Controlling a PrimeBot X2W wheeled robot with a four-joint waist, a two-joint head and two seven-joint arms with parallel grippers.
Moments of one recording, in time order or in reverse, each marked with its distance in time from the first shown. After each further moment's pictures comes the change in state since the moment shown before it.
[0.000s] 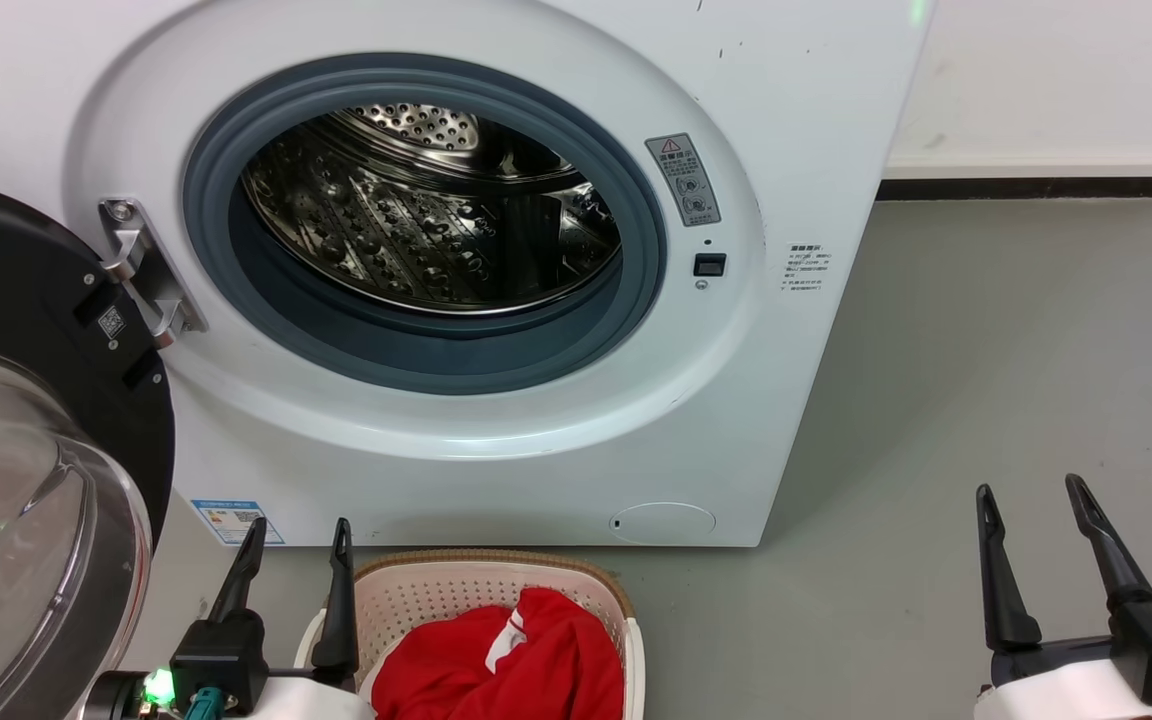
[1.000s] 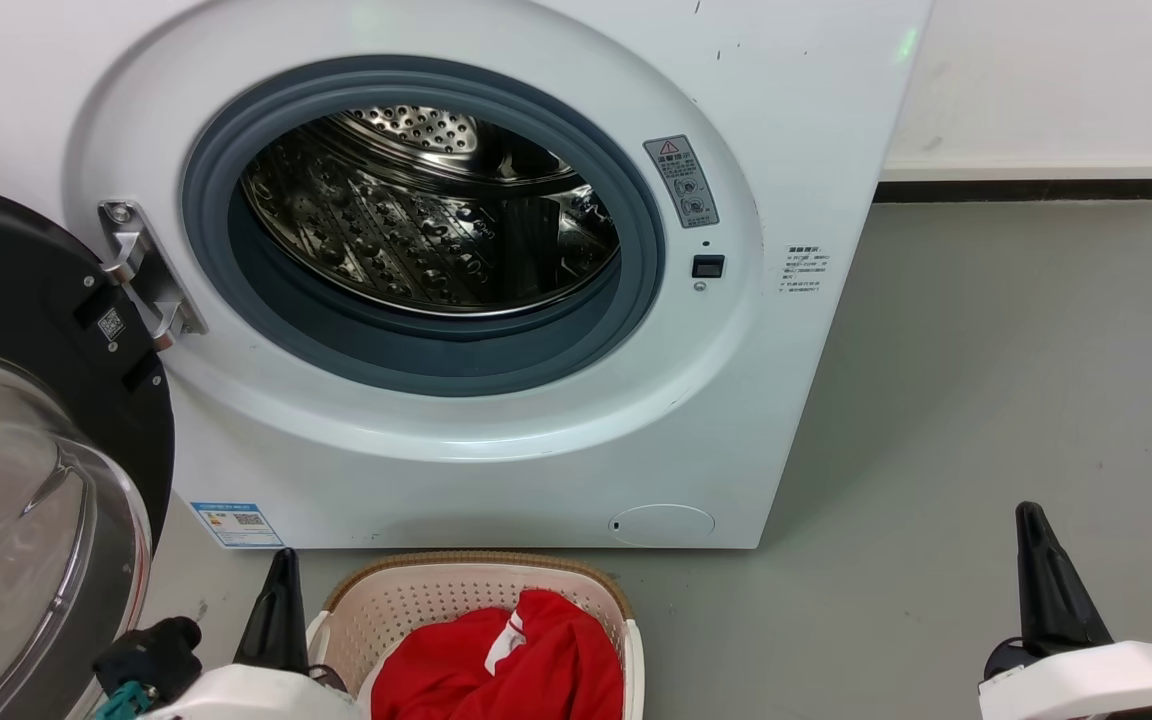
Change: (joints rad) left arm -0.015 -0.007 0.021 0.078 -0.434 -0.021 0.110; right arm -0.029 0.004 0.004 0.105 0.461 0.000 0.103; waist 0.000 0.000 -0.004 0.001
